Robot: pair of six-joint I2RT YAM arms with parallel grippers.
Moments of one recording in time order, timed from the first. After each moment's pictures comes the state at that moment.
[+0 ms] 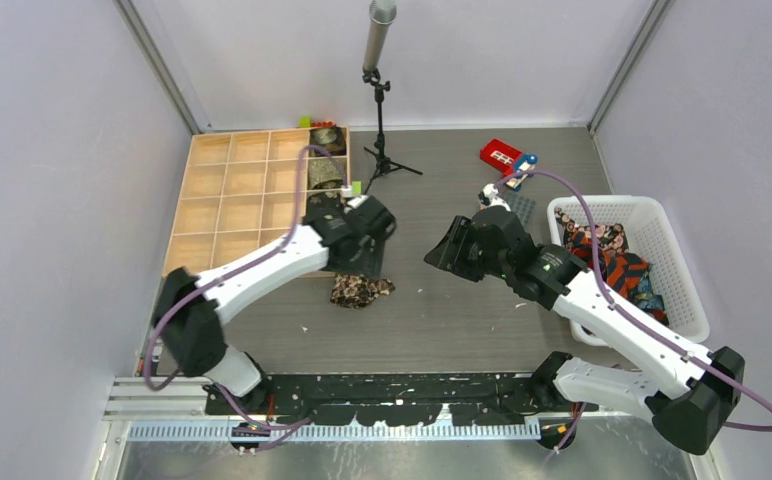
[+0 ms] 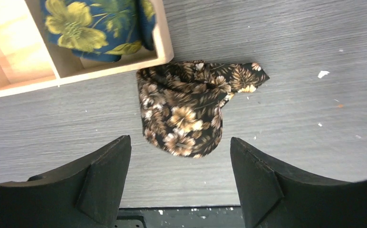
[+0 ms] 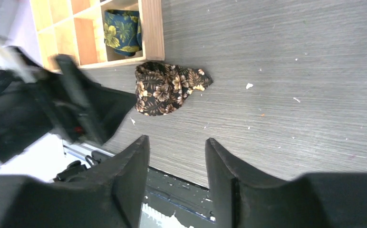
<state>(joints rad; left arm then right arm) -0.87 1.61 1.34 -0.99 -0.39 -0.63 0.73 1.03 0.97 -0.60 0.06 0.95</state>
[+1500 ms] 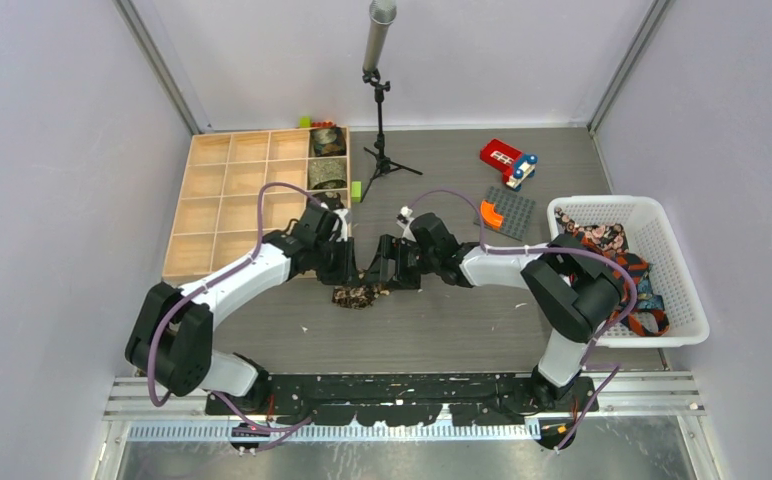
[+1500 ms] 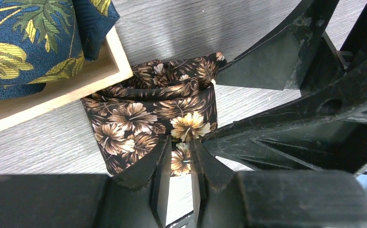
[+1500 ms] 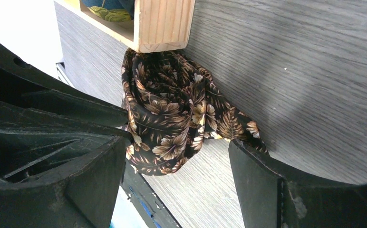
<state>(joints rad) -0.53 1.40 0.87 -0.48 0.26 -0.48 0.73 1.74 0.86 0.19 -0.43 0.85</state>
